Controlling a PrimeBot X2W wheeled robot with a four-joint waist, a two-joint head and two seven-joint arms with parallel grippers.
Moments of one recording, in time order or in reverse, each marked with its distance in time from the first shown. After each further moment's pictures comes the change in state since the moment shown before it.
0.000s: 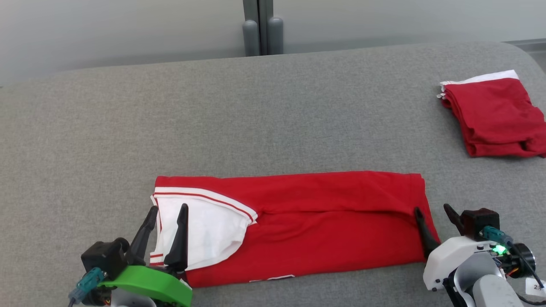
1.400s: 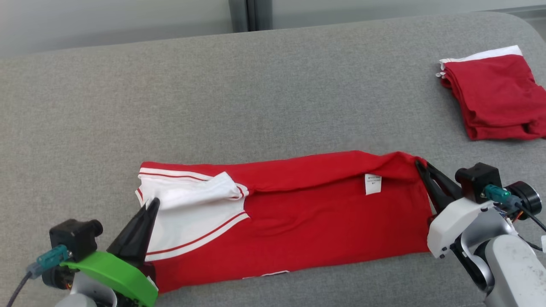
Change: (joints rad) left arm -0.120 0.345 -0.213 -0.153 -0.240 0.031 0.073; right arm -0.087 -0.219 0.241 -0.218 0.140 0.000 0.100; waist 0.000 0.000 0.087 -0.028
